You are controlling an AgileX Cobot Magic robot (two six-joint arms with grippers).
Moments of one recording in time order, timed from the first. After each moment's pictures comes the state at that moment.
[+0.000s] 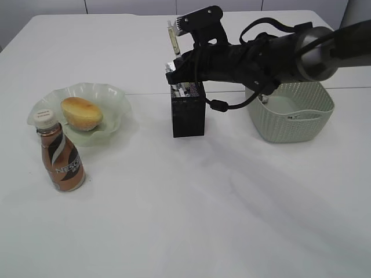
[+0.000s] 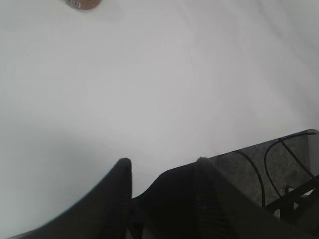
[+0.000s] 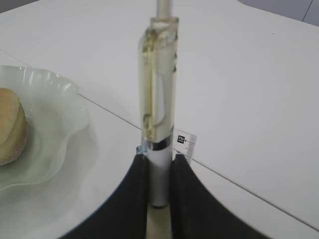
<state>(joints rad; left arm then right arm) -0.13 0.84 -0.88 -0.34 1.25 -0.07 0.38 2.17 -1.58 -0.63 -0.16 0.46</state>
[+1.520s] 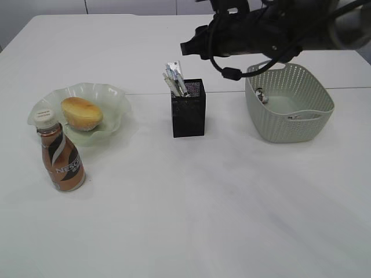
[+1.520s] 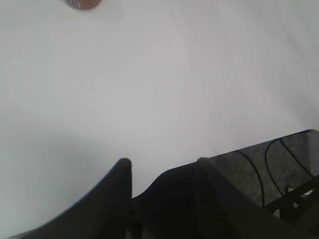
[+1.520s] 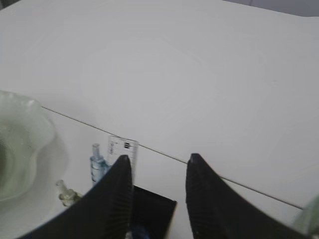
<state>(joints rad) -0.13 0.84 -0.88 -0.34 1.25 -0.07 0.37 2.03 -1.58 -0.63 0.09 0.57</state>
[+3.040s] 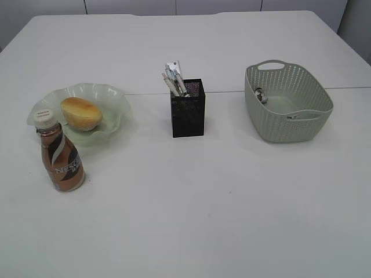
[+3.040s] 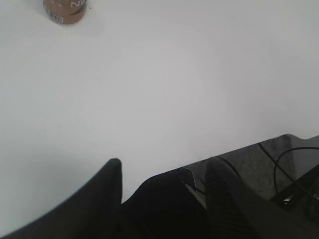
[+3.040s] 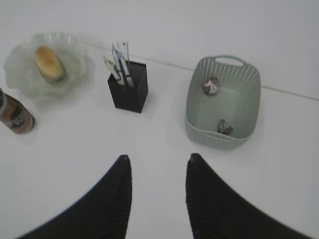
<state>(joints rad) -0.13 0.77 -0.88 -0.39 1.25 -0.07 0.38 1.09 -1.58 -0.07 1.26 0.06</state>
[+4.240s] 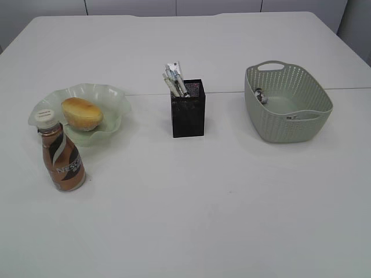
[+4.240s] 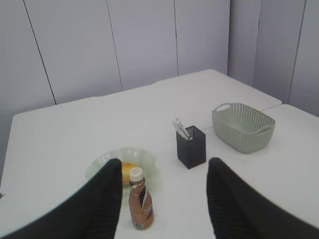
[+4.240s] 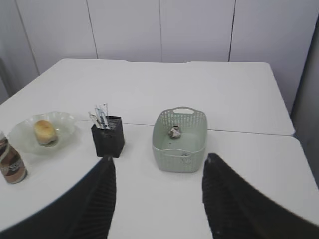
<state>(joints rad) -0.13 0.22 -1.29 -0.23 1.28 0.14 0.38 0.28 -1.25 -0.19 1.28 0.12</state>
